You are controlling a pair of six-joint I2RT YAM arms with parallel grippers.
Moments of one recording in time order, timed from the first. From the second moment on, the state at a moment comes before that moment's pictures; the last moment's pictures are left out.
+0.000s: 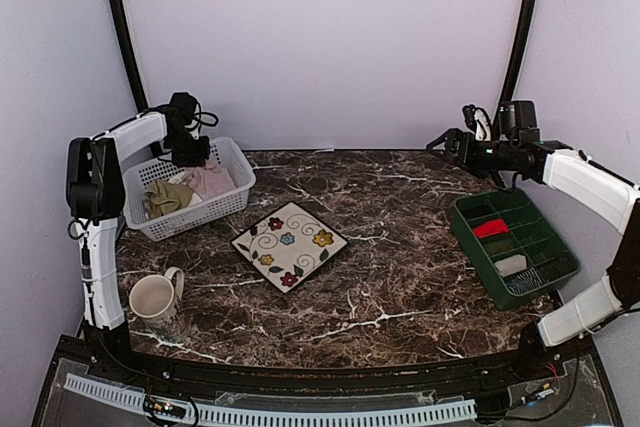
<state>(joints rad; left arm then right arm) -0.10 2.23 1.97 -0.78 -0.02 -0.23 0.18 1.38 1.12 -0.30 -0.46 0.39</state>
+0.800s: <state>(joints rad) -0.26 1.79 1.92 -0.61 0.26 -0.16 0.18 1.38 1.11 -0.26 -0.57 0.37</state>
